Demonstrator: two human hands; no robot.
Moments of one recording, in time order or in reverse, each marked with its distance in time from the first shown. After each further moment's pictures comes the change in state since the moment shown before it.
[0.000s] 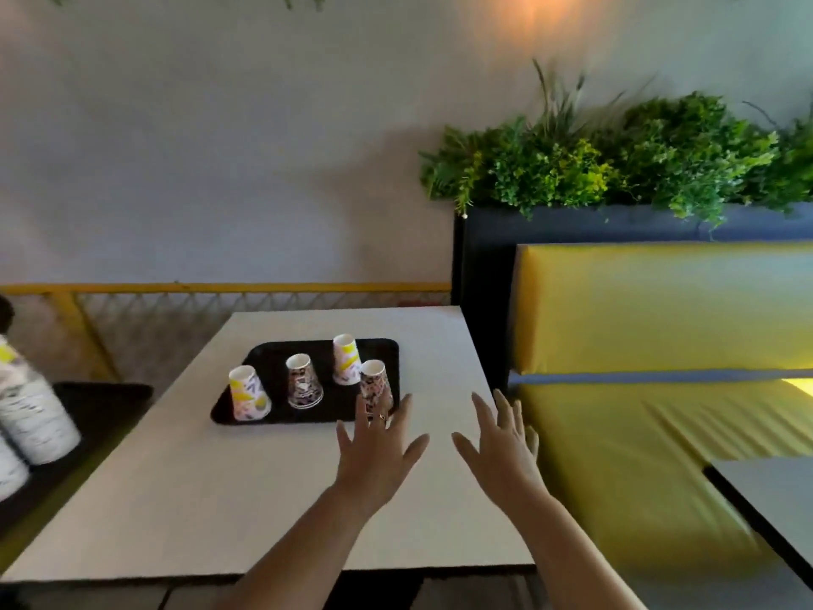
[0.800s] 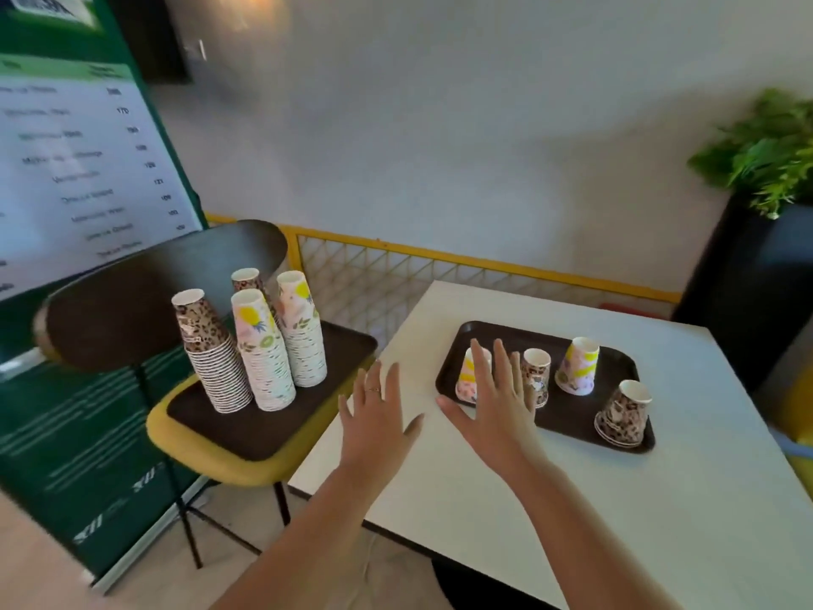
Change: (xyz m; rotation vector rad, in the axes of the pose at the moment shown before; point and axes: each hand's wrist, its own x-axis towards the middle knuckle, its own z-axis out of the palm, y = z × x) left_hand -0.070 -0.324 -0.092 0.055 0.191 -0.479; right_hand 0.022 -0.336 0.148 0.100 -0.071 -0.469
